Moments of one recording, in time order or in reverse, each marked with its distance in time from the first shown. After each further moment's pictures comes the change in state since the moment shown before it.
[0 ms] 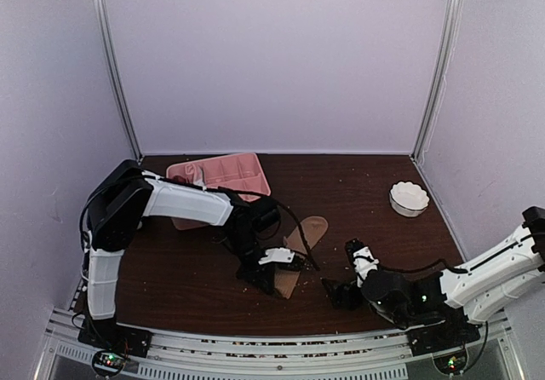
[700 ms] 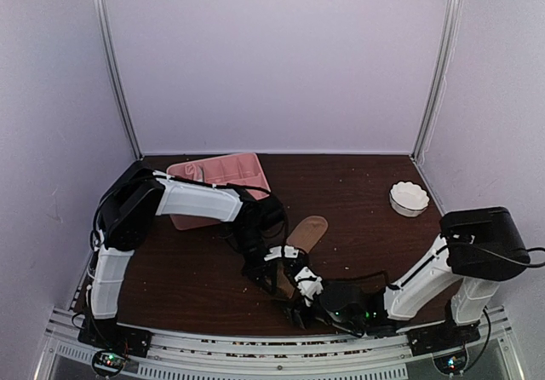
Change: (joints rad) left arm 0.008 0.100 0.144 -0.152 0.049 -0.089; right arm 0.055 0.563 0.201 0.563 -0.267 -0.304
